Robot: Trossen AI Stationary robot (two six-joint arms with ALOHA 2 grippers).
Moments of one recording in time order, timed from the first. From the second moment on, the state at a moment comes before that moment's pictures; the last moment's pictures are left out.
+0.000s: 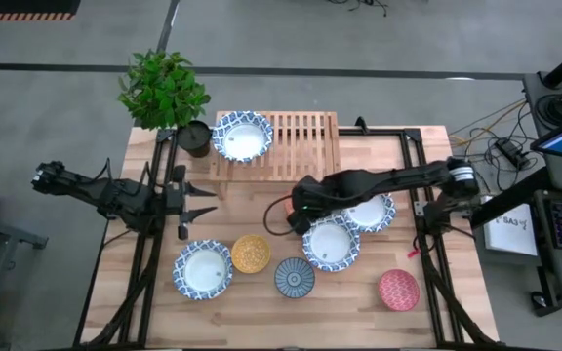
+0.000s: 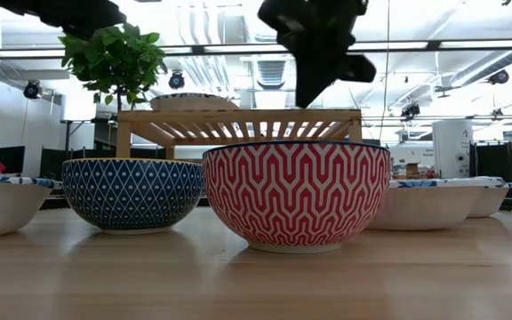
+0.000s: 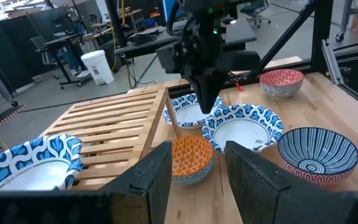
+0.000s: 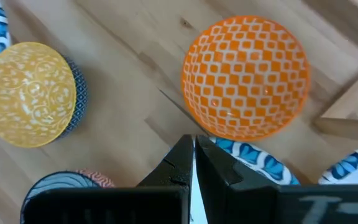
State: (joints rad) left arm -0.32 0.49 0.53 -0.21 -0.45 0.15; right arm 0.06 1.76 1.55 -0.95 0.13 0.87
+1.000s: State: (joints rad) left arm -0.32 0.50 0.51 -0.24 -0.46 0.15; right arm 0.06 2.06 1.72 -1.01 0.16 0.70
